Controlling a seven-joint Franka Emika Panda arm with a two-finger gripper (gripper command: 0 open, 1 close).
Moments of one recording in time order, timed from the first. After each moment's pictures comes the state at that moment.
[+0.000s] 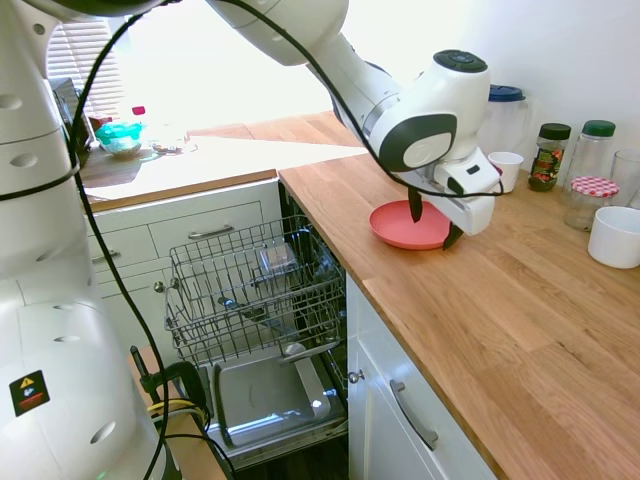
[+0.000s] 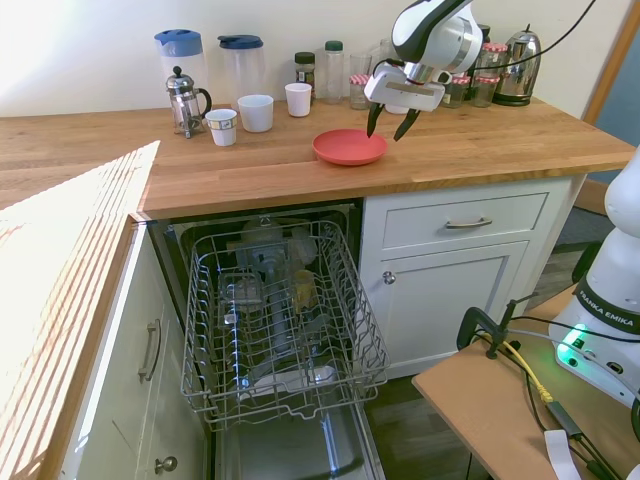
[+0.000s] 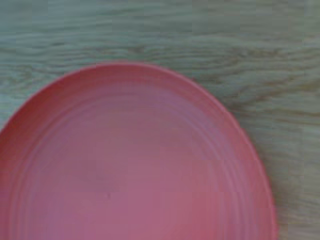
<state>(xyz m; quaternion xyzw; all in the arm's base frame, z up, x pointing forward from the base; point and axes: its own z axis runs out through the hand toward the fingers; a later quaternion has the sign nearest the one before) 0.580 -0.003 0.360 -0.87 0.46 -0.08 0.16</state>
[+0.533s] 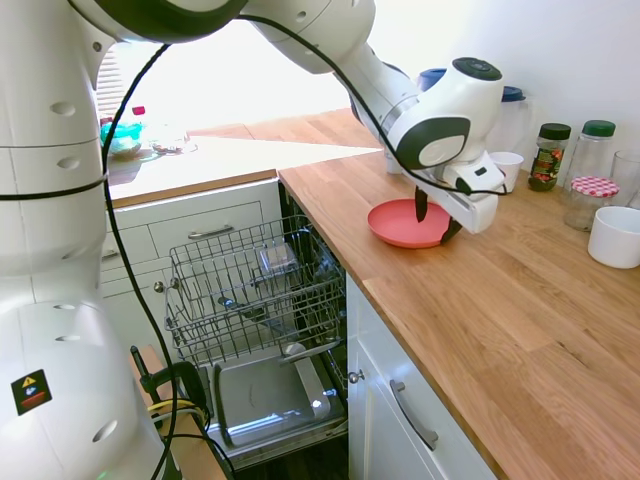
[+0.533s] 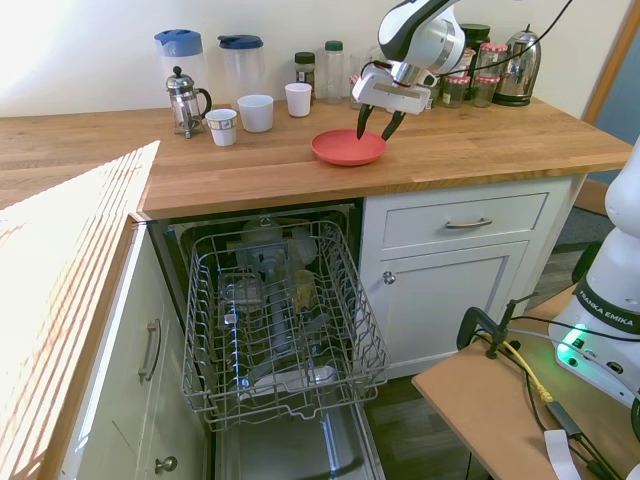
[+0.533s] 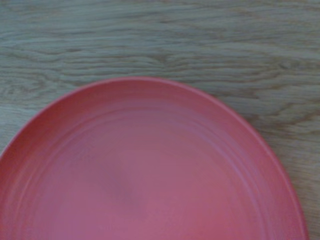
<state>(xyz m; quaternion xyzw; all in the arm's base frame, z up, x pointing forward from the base) 0.601 0.003 0.348 -0.87 0.46 -0.05 0.17</state>
